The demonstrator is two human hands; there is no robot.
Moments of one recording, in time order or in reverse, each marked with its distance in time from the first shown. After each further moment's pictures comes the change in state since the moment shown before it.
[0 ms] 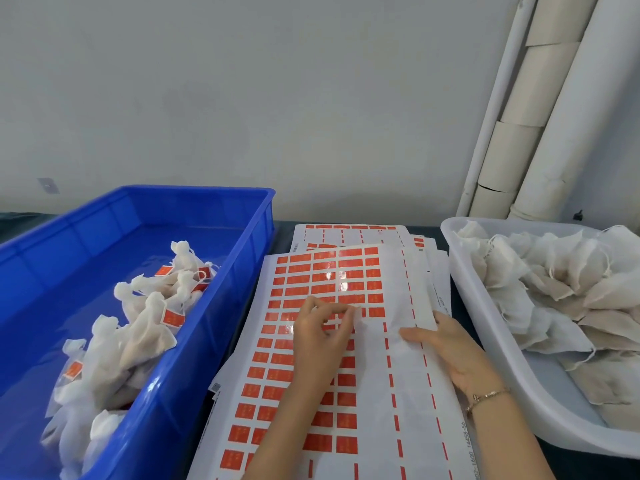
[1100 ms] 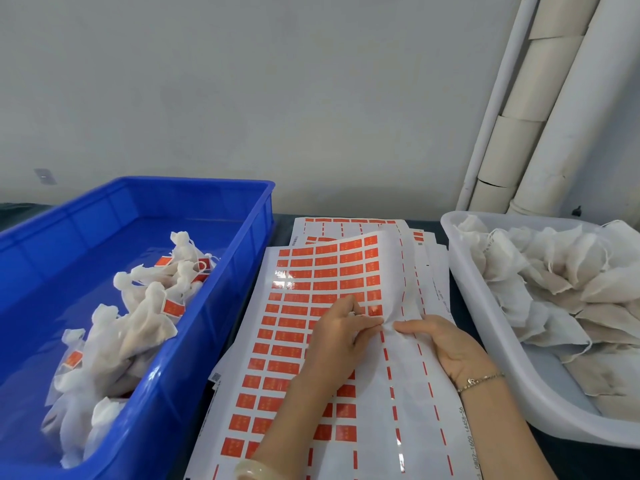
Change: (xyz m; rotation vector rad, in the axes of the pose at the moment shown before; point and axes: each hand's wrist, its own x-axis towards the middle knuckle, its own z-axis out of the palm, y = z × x) left_hand -0.009 -0.002 0.009 0.227 -0.299 0.316; right_hand 0.001 -0.006 0.009 0.152 -0.084 0.131
